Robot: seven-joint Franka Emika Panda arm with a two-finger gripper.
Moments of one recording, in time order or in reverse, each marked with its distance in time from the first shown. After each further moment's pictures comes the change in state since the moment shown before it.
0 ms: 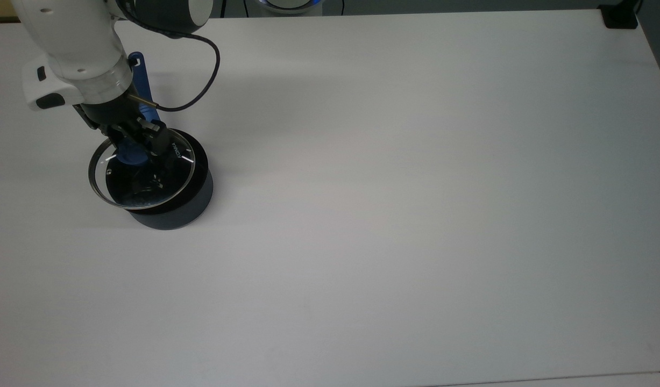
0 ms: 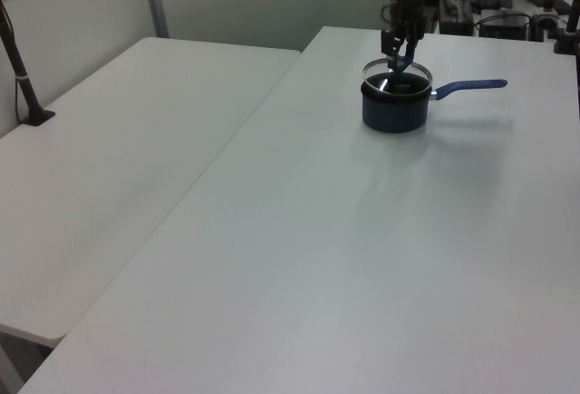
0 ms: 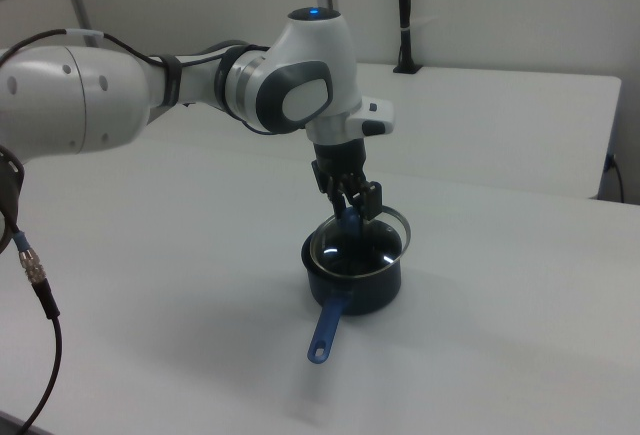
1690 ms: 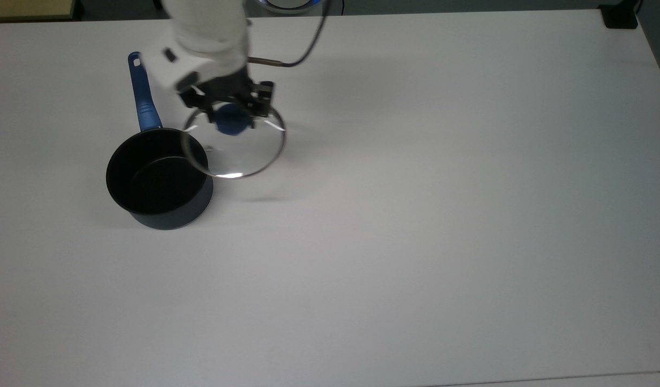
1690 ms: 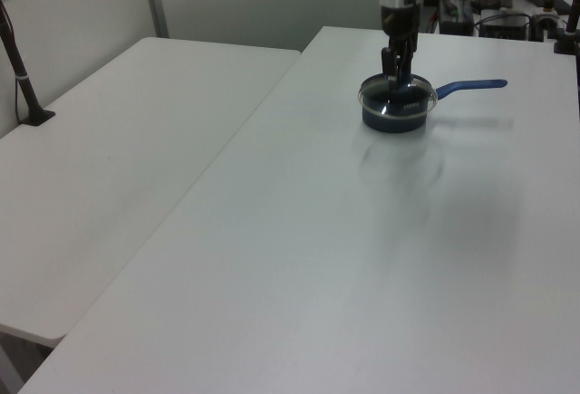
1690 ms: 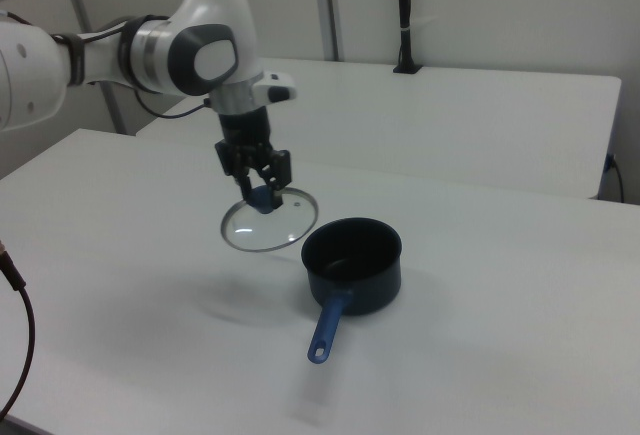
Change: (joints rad) arm 0.157 -0.170 0.091 -0.120 -0.101 -0.130 -0.027
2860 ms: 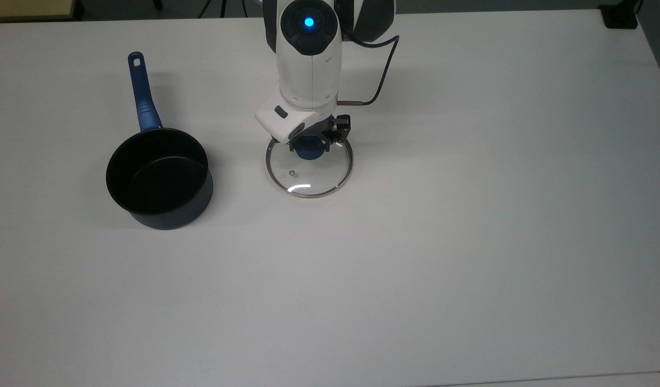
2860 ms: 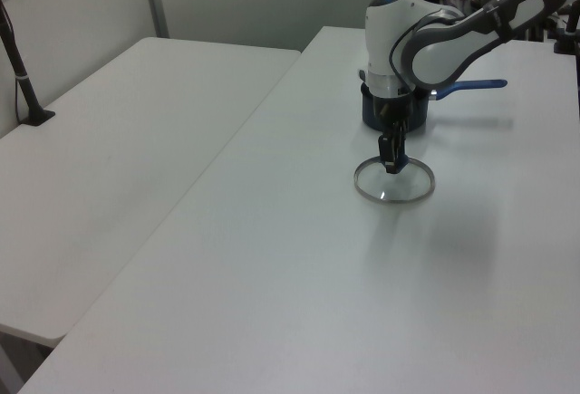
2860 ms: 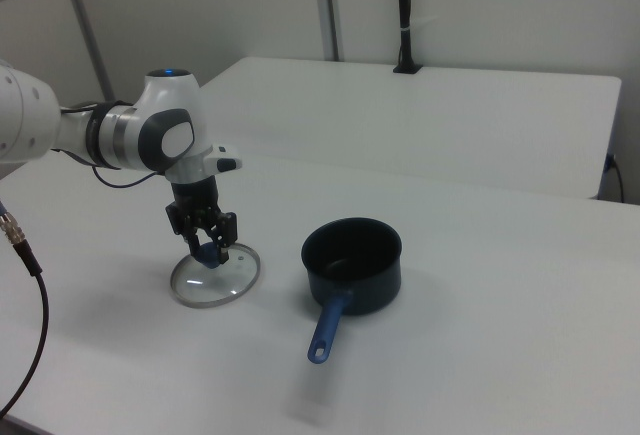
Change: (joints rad) arm 0.093 0.052 0.121 -0.262 0.011 0.261 0.078
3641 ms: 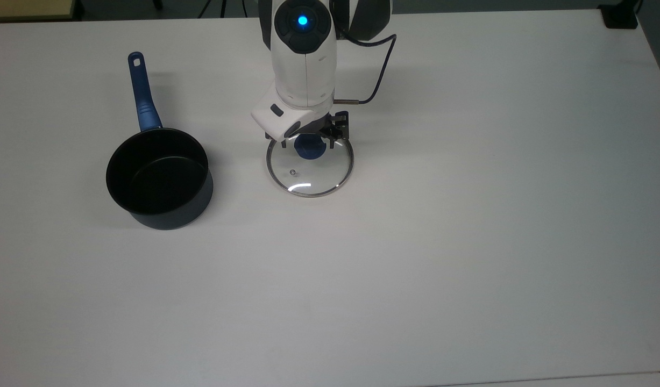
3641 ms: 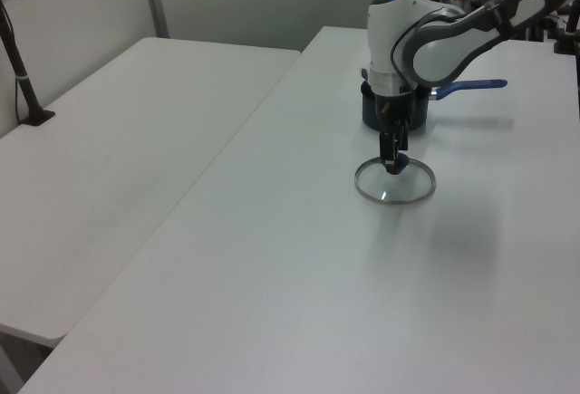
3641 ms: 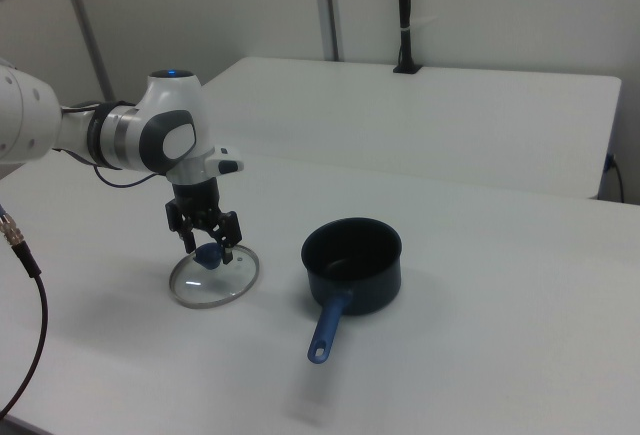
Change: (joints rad) arm -0.009 -0.007 0.000 -0.010 0.015 -0.002 -0.001
